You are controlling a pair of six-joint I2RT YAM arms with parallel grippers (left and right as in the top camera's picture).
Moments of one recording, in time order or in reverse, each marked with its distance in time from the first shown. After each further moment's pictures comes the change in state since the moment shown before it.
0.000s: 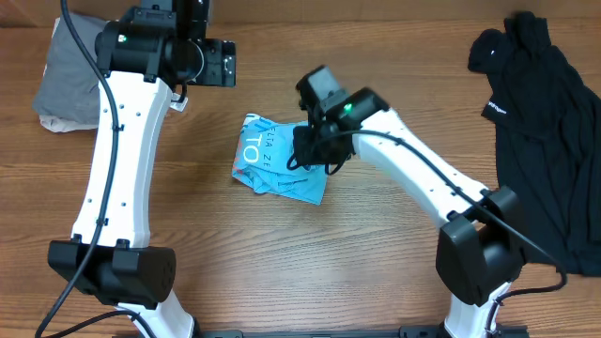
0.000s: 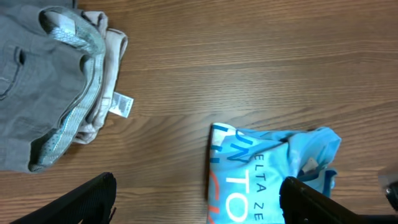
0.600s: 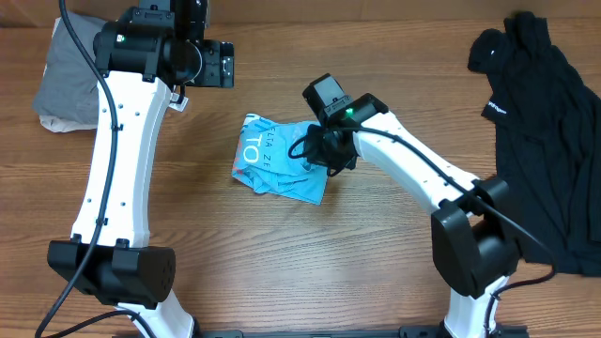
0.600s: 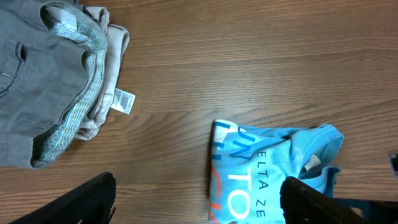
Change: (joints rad) left arm 0.002 0.000 0.000 -0.012 -0.003 0.001; right arm -0.029 0.042 -0.042 0.025 0.059 0.229
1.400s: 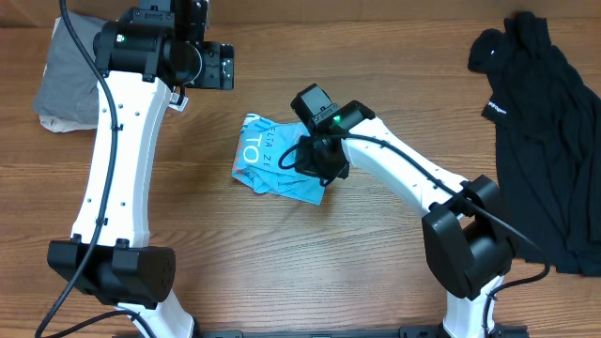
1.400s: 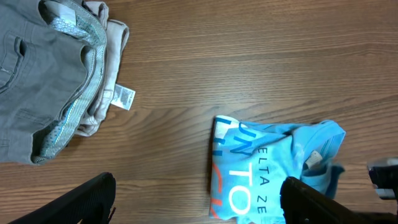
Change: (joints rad) left arm 0.000 0.000 0.000 -0.015 0.000 0.002; right arm 0.049 0.008 -0.002 -0.039 -0.014 0.001
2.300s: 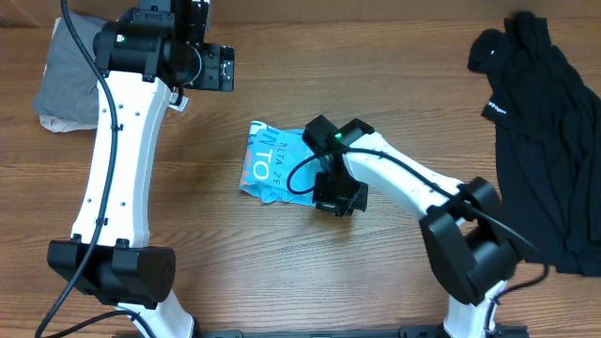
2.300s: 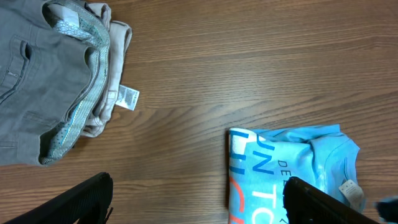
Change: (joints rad) left arm 0.000 0.000 0.000 -0.006 -0.011 0.031; right arm 0.005 -0.053 -0.161 -0.179 -0.034 -0.005
